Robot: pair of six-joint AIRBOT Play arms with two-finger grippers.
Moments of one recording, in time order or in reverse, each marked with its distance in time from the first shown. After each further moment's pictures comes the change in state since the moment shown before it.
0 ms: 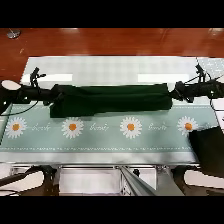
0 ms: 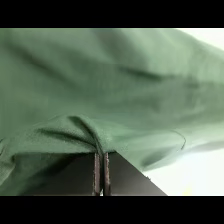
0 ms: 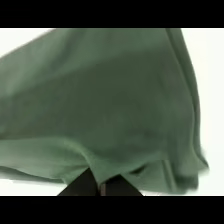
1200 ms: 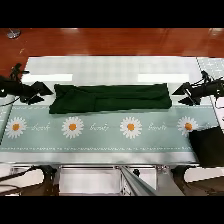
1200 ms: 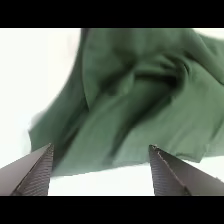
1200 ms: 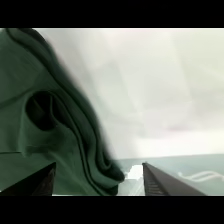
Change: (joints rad) left arm 0.179 0.007 0.151 0.278 -0.193 -0.051; right arm -0.131 -0.202 0.159 -0.097 0.137 0.092
